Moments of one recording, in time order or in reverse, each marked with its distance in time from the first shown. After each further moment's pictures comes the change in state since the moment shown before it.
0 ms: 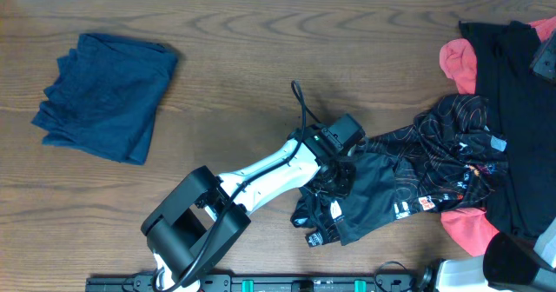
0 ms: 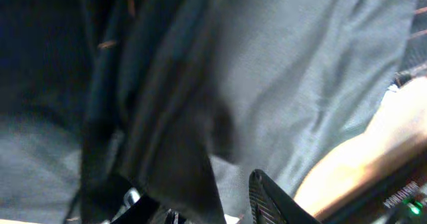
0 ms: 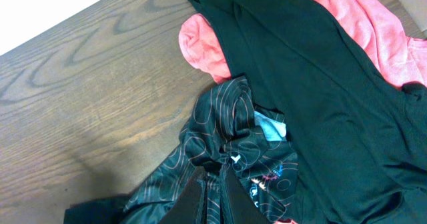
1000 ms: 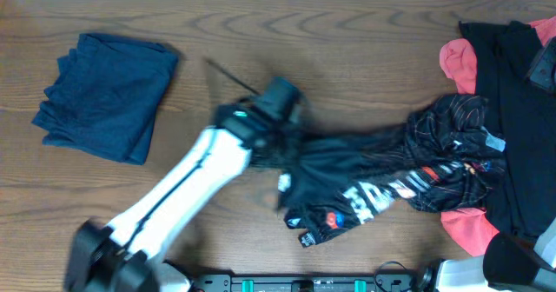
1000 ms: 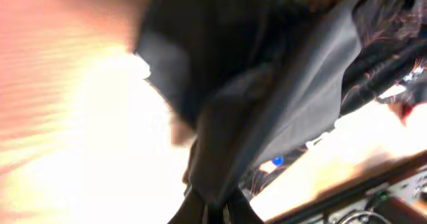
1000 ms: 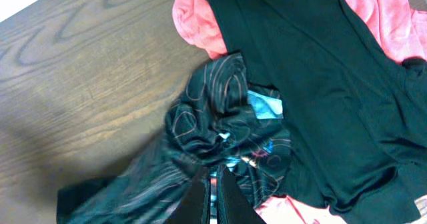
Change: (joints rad) left arm 0.287 -0.365 -0.003 -0.311 -0.082 0.083; right arm 0.000 0.000 -0.009 -0.079 0.003 -0.004
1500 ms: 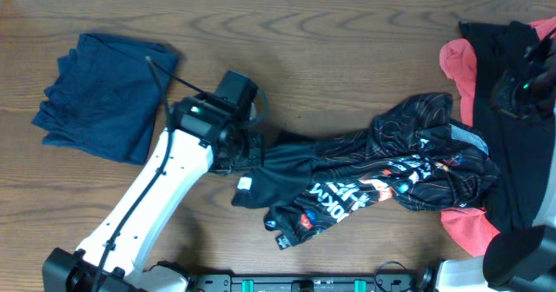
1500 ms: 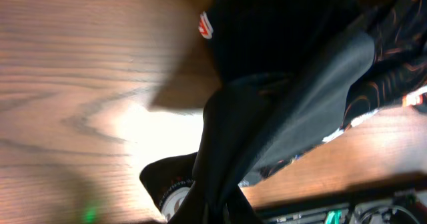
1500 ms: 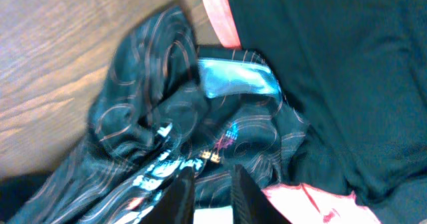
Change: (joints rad) left arm 0.163 -0.078 0.000 -0.211 -0.059 0.038; right arm 0.000 -0.006 -0.504 0.258 -0.012 -0.003
